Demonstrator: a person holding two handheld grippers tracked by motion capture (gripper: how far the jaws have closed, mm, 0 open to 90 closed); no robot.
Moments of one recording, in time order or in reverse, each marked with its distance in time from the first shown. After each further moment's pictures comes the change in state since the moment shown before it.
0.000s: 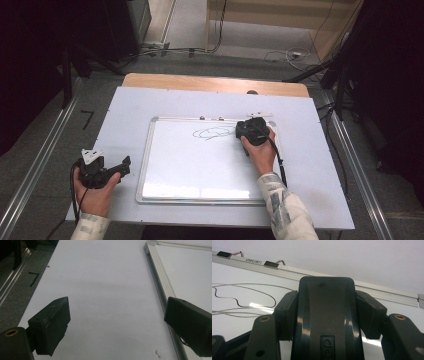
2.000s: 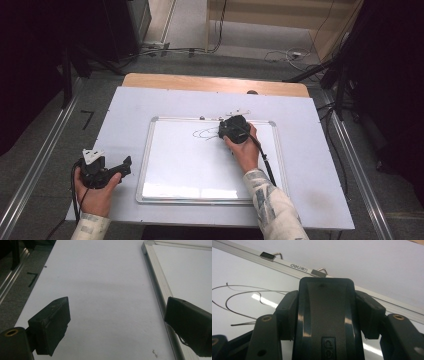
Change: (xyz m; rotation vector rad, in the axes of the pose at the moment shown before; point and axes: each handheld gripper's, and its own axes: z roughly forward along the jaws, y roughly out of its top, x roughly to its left) left arm -0.002 0.000 0.000 0.000 -0.008 0.002; right arm 0.052 0.014 0.013 0.011 0.036 -0.128
